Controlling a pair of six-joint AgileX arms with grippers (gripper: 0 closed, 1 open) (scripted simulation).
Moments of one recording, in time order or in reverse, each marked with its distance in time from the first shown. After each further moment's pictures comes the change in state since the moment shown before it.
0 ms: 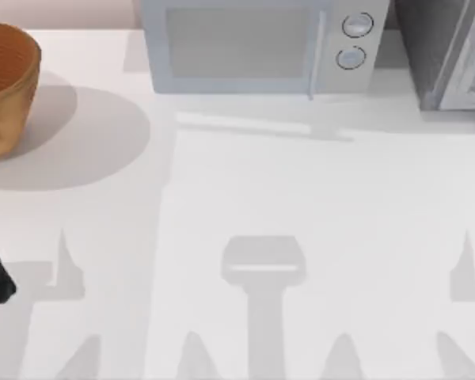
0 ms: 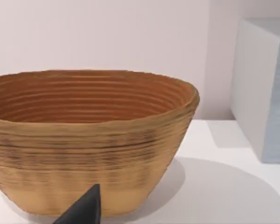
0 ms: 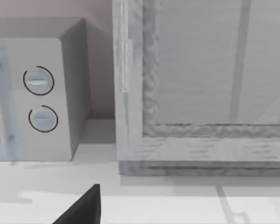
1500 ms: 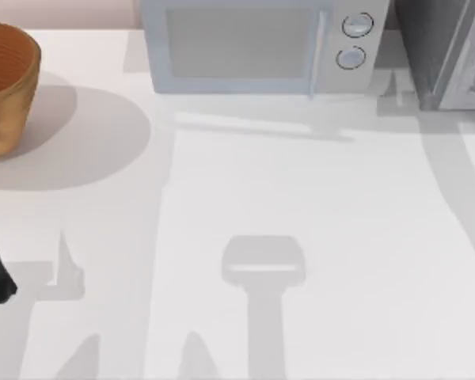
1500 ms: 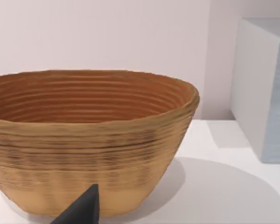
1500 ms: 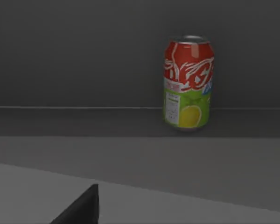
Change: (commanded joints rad) left arm 0.000 0.000 0.000 0.000 0.000 0.000; right arm 0.174 1.240 1.622 -0.391 0.181 0.014
